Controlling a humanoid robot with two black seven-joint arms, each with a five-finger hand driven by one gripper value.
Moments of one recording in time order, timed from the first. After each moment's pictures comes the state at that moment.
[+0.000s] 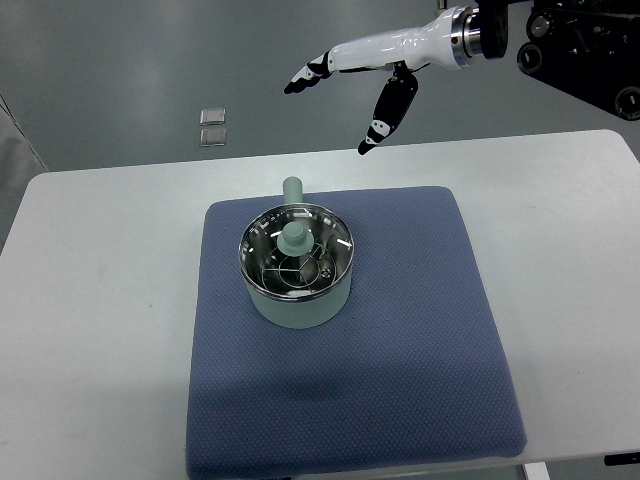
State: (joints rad) left arm 0.00 0.00 -0.04 -0.19 0.00 -0.02 0.06; right arm 1.61 -0.40 -0.04 0.95 -1.26 0.48 0.48
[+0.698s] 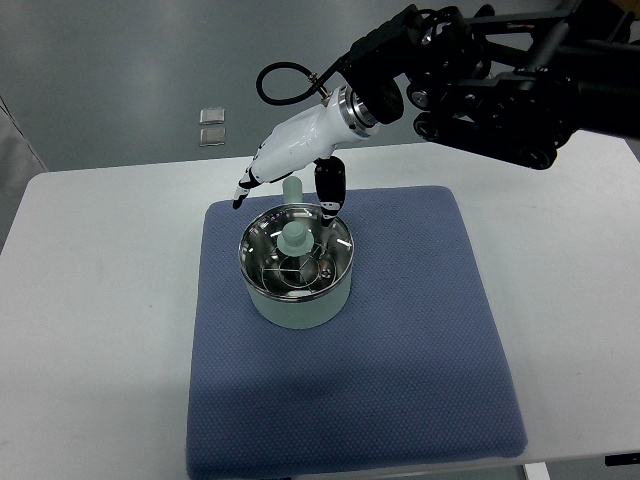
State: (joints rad) left arm 0.00 0.00 -0.04 -0.19 0.00 -0.02 0.06; right arm 1.65 -0.17 -0.17 0.98 -1.51 0.41 0.48
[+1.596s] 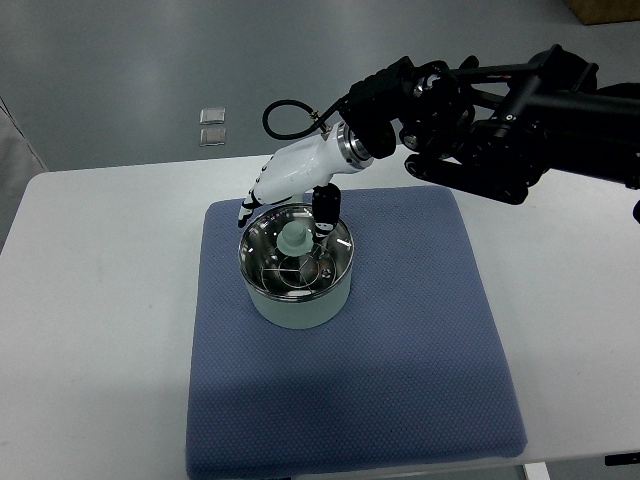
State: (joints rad) left arm 0.00 0.00 -0.04 -0.19 0.00 -0.02 0.06; right arm 1.54 -0.11 -0.19 0.90 -1.52 0.30 0.48
